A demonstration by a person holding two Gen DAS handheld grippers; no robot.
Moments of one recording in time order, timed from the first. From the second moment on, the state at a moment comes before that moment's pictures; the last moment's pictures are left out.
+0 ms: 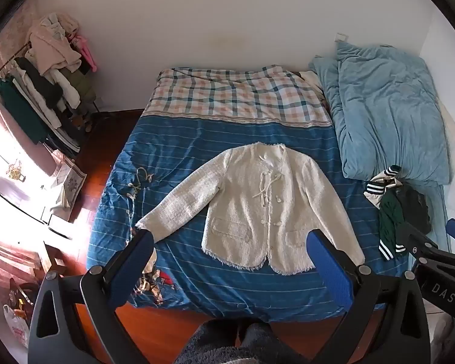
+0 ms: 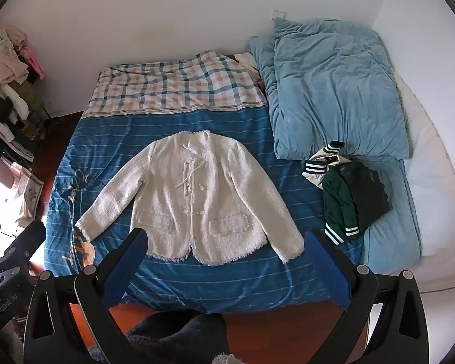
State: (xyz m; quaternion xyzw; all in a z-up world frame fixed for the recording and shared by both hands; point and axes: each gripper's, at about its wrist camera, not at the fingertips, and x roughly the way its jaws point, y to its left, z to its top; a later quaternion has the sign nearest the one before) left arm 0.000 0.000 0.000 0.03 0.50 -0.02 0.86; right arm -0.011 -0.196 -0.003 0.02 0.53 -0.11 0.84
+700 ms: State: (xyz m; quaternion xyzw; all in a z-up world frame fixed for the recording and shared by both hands) left arm 0.005 0.004 0.013 0.03 0.50 -0.02 0.87; right arm -0.012 -0.192 0.008 0.02 0.53 -0.11 0.84
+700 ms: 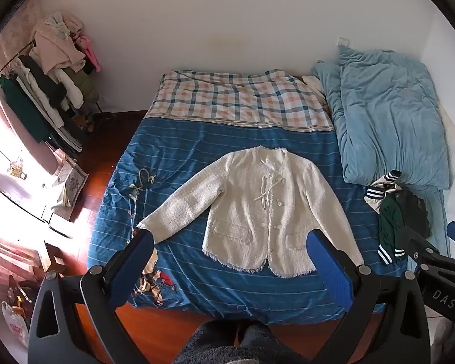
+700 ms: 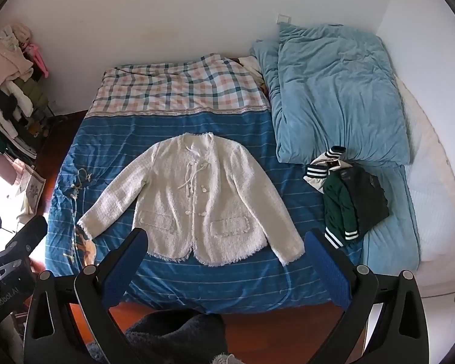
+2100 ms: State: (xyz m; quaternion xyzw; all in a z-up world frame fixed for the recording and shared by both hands) left arm -0.002 -0.005 0.021 0.03 0.49 -0.03 0.87; right arm -0.018 -0.193 0.028 0.02 0.53 -0.11 0.84
